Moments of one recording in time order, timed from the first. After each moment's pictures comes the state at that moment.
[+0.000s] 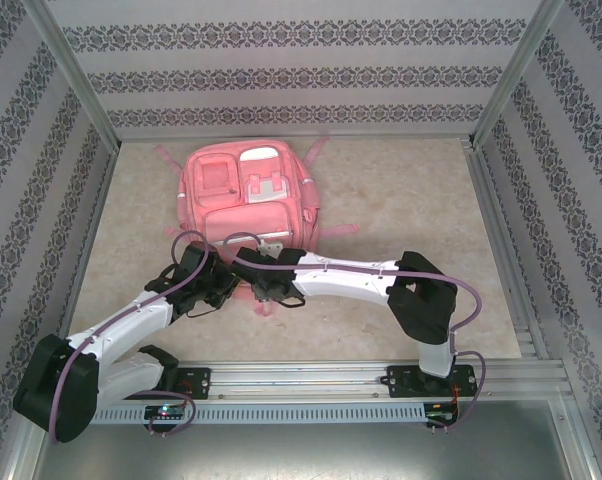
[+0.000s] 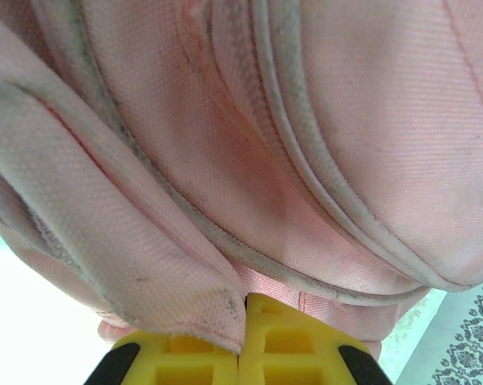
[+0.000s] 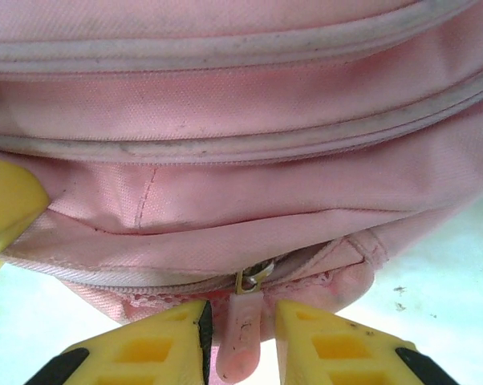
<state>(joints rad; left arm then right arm) -0.41 1.08 0.45 -0.24 0.20 -1.34 1.13 1.90 1.42 -0.77 0.25 0.97</state>
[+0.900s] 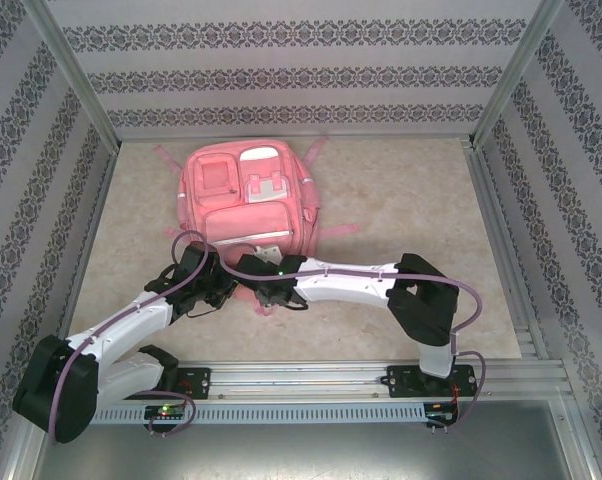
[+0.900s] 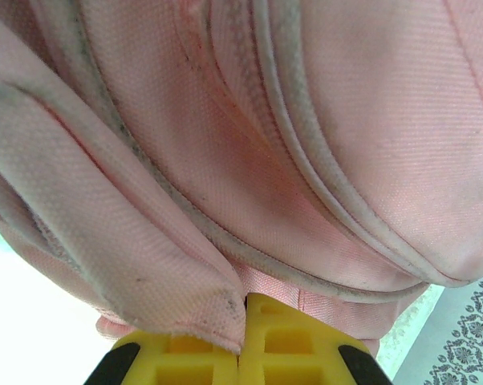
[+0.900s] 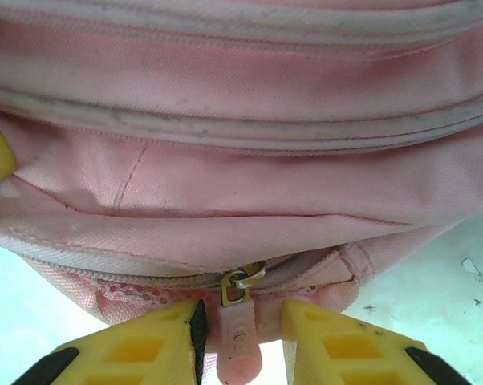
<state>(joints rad) -0.41 1.07 0.45 -0.24 0.20 -1.34 1.16 1.90 1.37 -0.73 0.31 0.81</state>
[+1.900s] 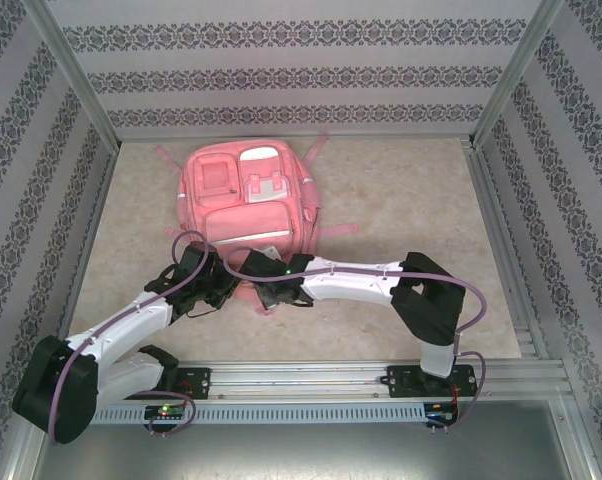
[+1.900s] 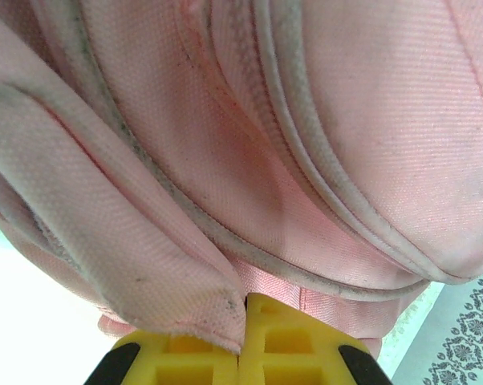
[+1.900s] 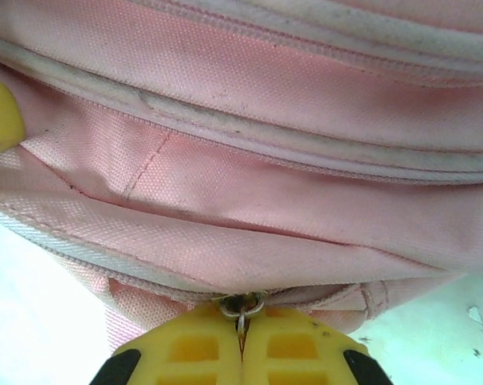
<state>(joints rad) -0.41 1.06 0.45 -0.24 0.20 -1.34 1.11 1.85 1.28 -0.61 0.22 0.61</state>
